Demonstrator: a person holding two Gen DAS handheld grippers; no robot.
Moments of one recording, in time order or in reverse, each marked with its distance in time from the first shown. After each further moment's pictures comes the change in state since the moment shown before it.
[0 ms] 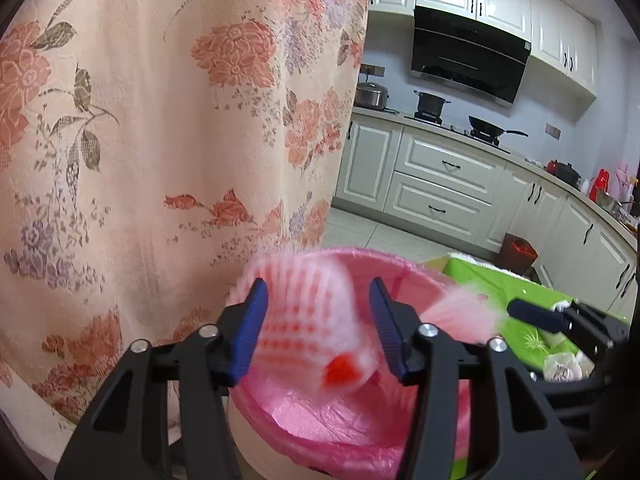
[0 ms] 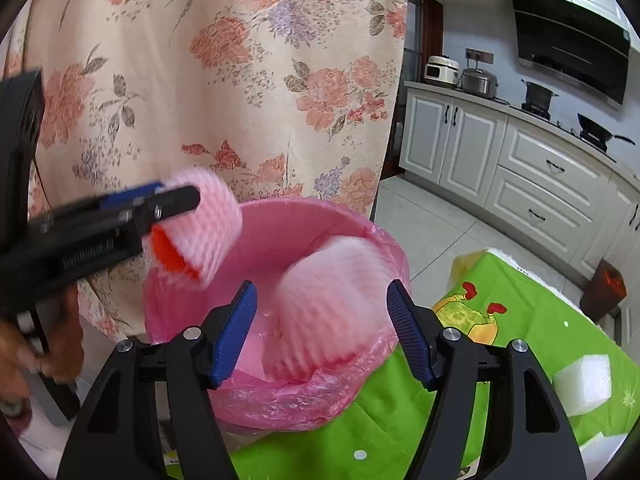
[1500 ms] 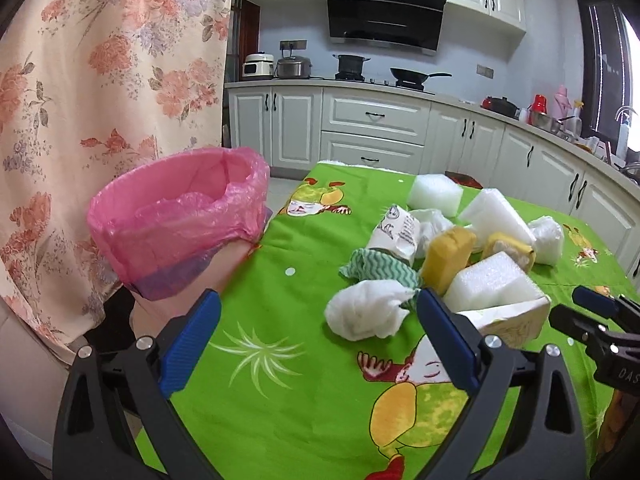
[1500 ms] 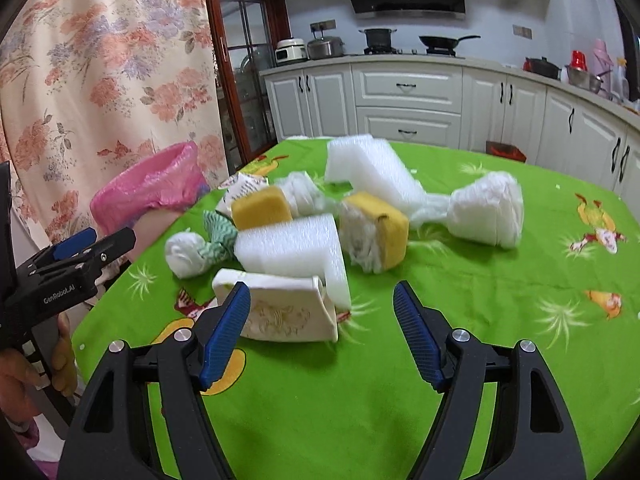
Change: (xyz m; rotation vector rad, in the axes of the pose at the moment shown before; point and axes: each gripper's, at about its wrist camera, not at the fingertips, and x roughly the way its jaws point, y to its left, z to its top) left arm -0.098 -0.193 -0.168 0.179 0.074 -0.122; right arm -0.218 -0.114 -0.235 0.402 0.001 -0.276
